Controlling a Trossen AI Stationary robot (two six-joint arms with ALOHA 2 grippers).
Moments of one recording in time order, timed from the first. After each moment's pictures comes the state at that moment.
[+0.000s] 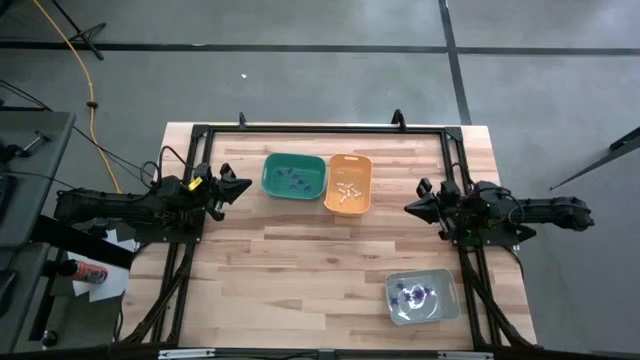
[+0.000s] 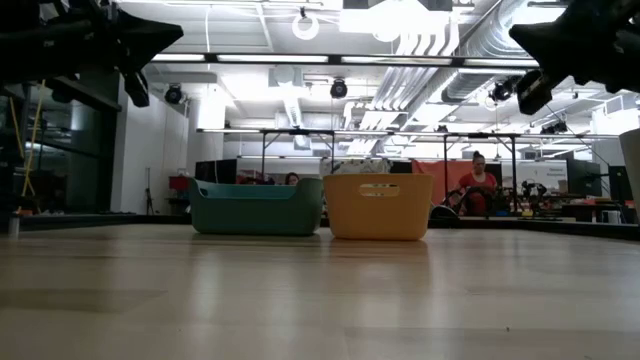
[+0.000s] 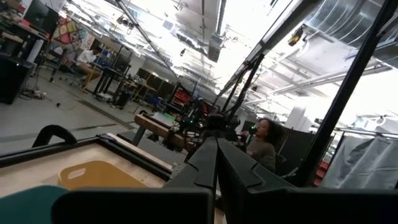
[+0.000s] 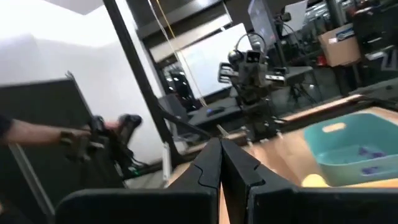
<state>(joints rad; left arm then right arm) 0.08 0.35 0.01 0.67 -0.11 -0.46 -0.04 0.17 0.01 0.38 -0.18 0.41</state>
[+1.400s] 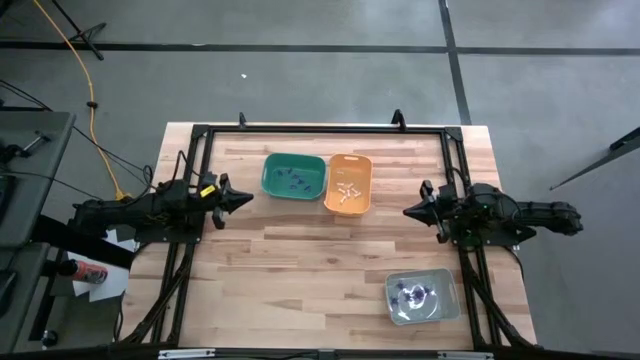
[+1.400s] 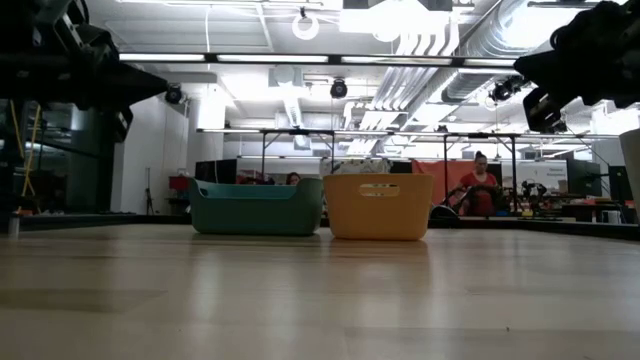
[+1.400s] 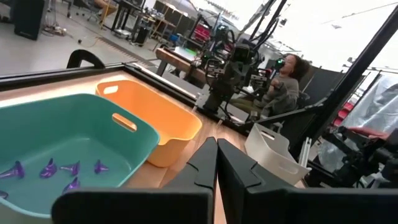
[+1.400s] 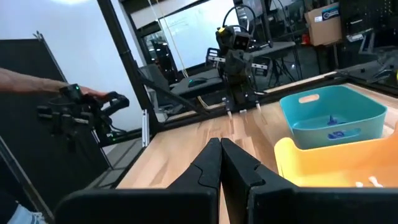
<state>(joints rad) 0.08 0.00 0.01 0.01 -0.06 -0.46 -0.04 0.00 0.01 0.07 -0.16 0.31</state>
